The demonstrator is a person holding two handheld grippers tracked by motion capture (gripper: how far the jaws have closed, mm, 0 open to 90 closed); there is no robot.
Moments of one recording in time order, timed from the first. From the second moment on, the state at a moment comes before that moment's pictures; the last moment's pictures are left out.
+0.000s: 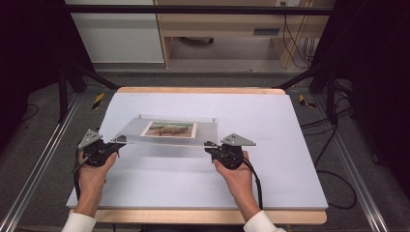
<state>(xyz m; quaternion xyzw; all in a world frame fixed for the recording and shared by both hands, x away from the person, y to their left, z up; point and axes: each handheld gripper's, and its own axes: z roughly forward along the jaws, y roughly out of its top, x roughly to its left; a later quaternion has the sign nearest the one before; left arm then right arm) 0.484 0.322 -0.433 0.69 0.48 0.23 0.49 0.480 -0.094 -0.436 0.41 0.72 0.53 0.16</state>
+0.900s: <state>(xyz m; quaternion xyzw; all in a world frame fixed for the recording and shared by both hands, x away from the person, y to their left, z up) 0.466 0.293 -0.413 0.67 0.47 0.26 0.51 0.464 -0.122 -0.408 0.39 0.72 0.54 0.20</state>
